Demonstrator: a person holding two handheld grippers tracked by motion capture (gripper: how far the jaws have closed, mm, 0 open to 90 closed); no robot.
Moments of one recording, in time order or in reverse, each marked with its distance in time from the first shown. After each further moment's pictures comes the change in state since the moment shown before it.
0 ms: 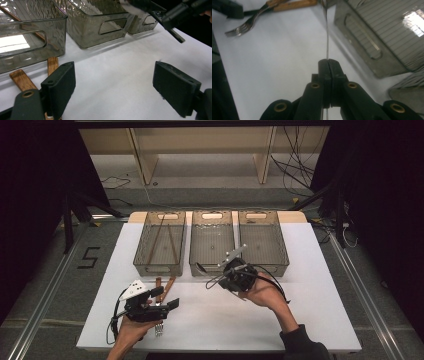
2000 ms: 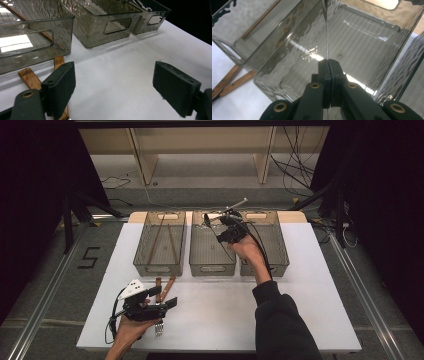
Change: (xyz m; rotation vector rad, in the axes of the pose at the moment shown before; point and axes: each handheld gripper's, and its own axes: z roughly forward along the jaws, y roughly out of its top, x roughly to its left) left arm 0.004 0.000 -0.001 -0.004 0.020 -0.009; right arm -0.104 0.076 0.028 -0.079 -0.123 0.372
